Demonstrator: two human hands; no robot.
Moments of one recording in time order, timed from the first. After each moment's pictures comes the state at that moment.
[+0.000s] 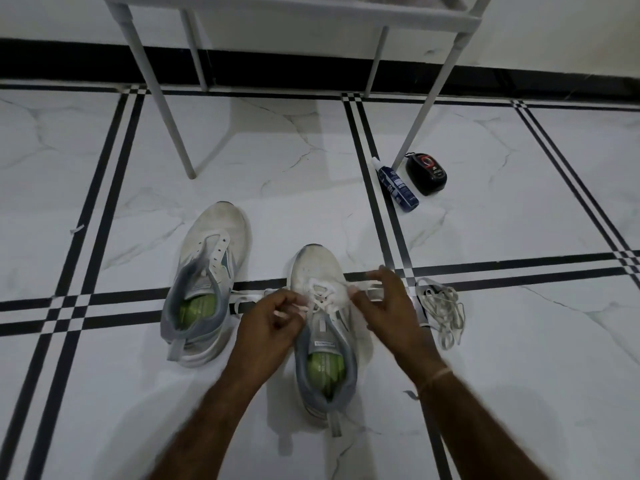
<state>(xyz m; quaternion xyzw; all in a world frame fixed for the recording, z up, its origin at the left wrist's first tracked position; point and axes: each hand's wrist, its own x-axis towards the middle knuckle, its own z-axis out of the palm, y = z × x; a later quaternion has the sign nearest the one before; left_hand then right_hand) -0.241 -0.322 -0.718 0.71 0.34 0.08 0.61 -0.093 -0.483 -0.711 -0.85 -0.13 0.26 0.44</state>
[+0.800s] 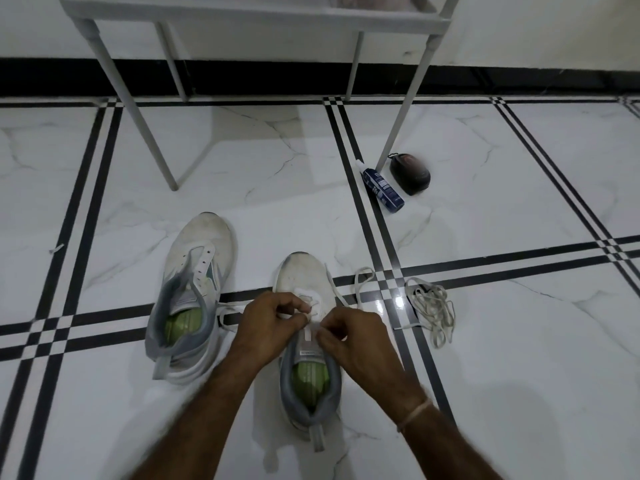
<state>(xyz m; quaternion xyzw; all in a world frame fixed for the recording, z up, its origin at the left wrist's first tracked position) -0.205 -0.313 -0.720 0.79 0.33 0.00 0.52 -0.129 -0.477 -0.712 -0.87 -0.30 0.20 0.33</state>
